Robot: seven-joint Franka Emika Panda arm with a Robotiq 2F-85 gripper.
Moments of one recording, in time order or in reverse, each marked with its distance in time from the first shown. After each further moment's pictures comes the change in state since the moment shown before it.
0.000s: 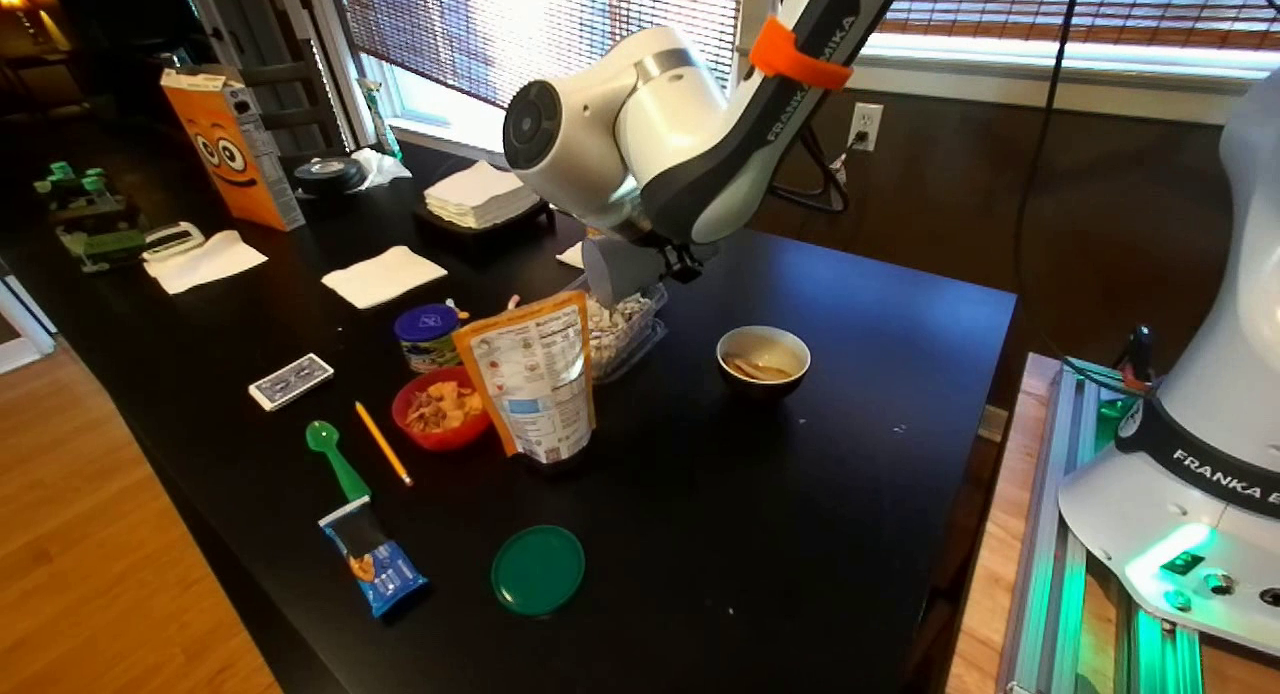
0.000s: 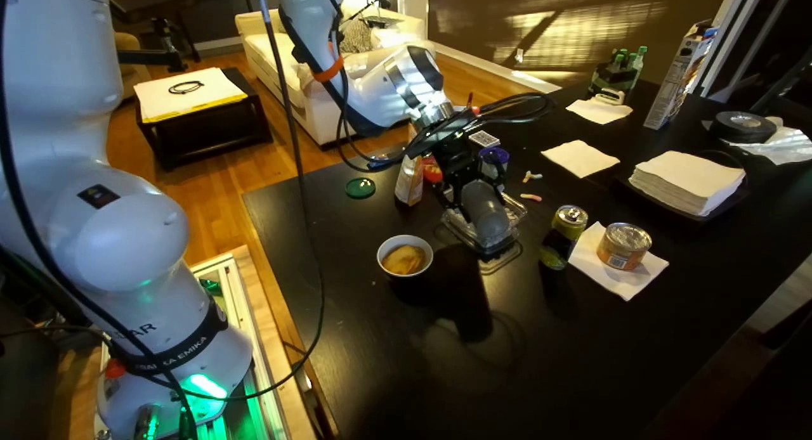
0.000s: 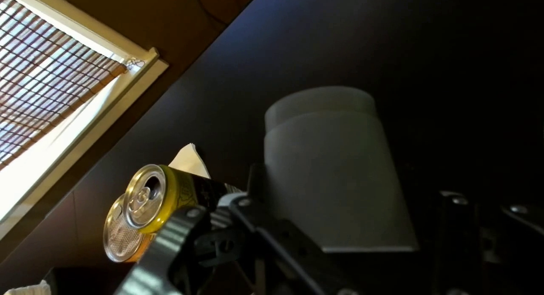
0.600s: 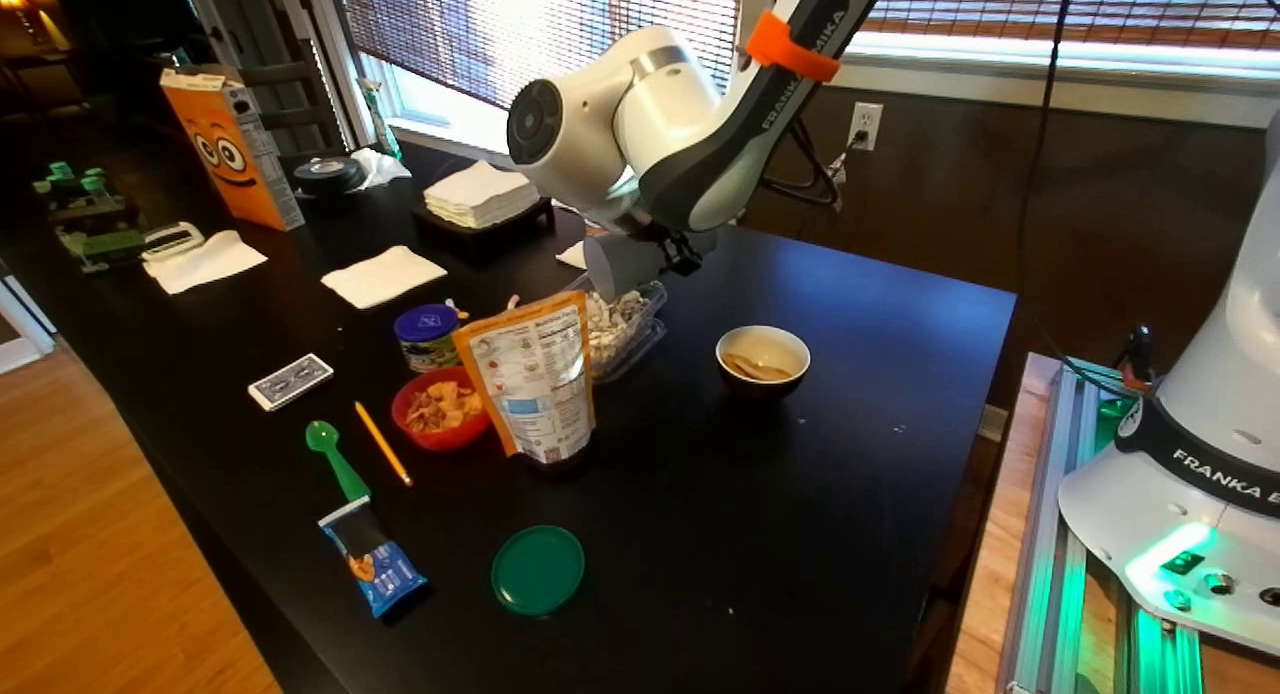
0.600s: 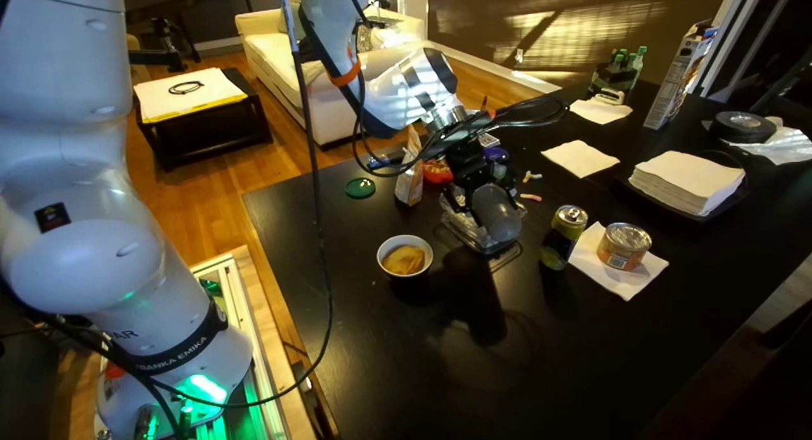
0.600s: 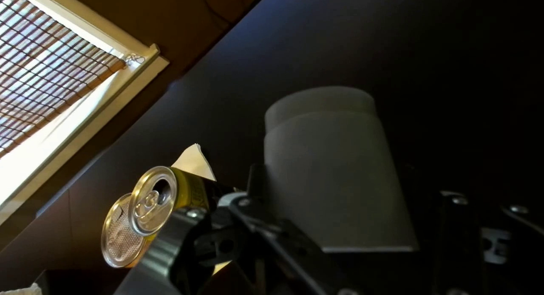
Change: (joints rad) arm -0.333 0.014 0.311 0.050 -0.107 -0.064 -0.007
